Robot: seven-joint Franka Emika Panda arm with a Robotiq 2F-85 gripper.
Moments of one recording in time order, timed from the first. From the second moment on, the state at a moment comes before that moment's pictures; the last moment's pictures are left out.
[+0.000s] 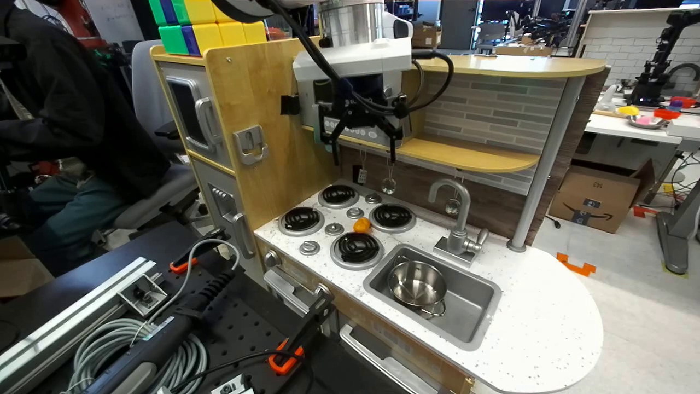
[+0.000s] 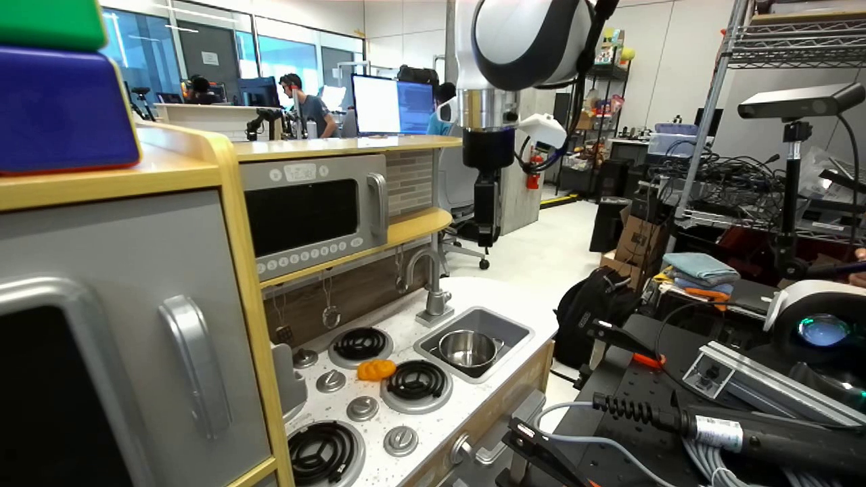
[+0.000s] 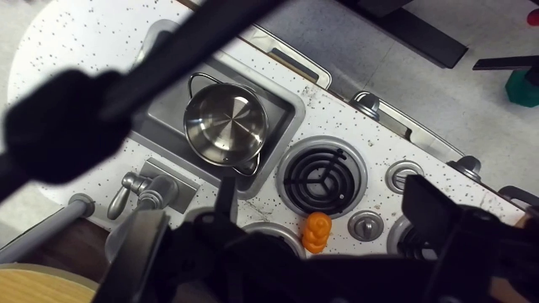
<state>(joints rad) -0.07 0.22 0.01 -2.24 -0.21 2.46 -0.46</state>
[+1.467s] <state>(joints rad) 0.09 0.88 0.03 -1.88 -0.12 2.92 -0.03</state>
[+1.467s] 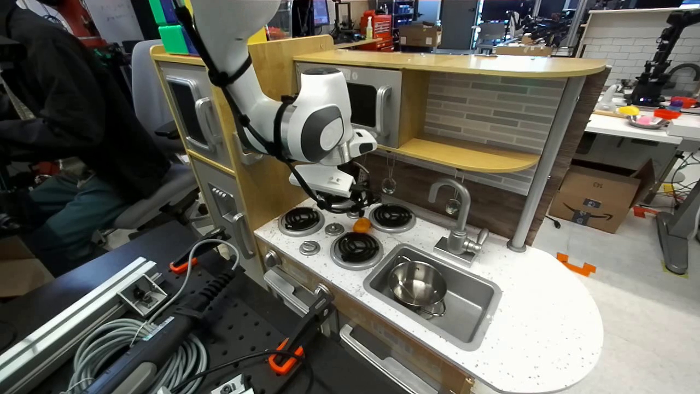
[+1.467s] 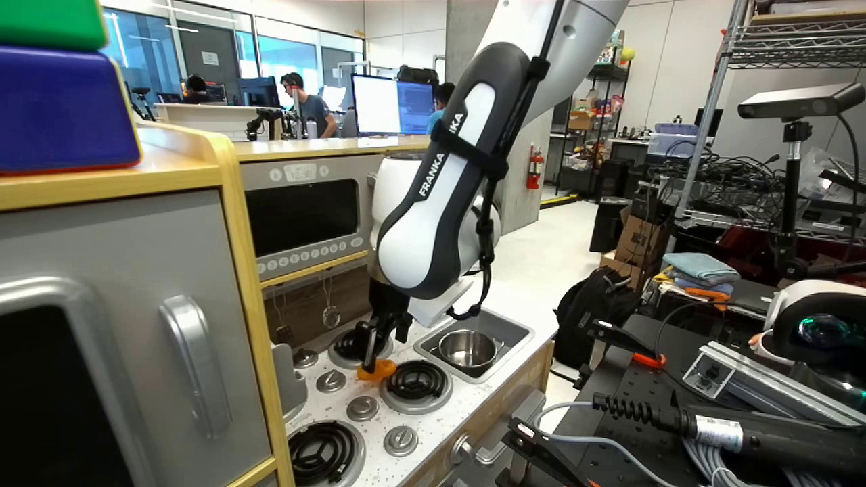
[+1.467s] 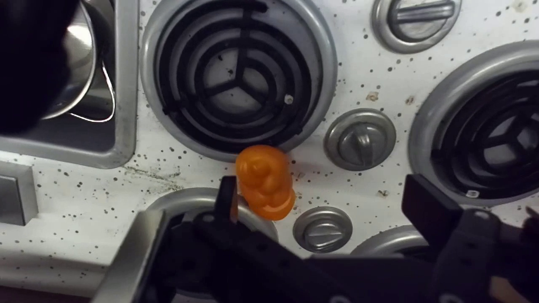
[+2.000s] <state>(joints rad) 0.22 1.06 -0.10 -1.66 -0.11 2.85 0.15</state>
